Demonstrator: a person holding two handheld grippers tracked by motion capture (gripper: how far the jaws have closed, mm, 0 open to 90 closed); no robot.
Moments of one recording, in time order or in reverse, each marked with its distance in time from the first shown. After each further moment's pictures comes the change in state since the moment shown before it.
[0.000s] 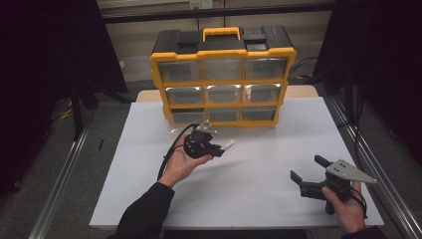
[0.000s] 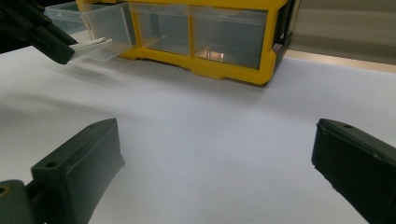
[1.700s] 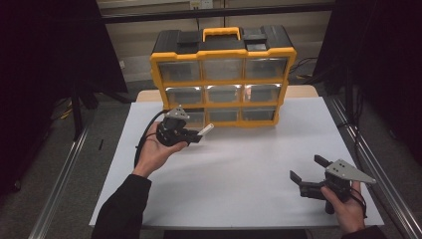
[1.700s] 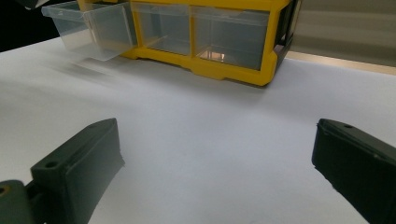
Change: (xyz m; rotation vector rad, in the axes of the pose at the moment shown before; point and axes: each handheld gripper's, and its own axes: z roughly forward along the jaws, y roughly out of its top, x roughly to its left) left arm 0.029 -0.002 -0.072 -0.094 0.101 -0.033; right arm 0.000 0.000 0.001 -0.002 0.004 -0.013
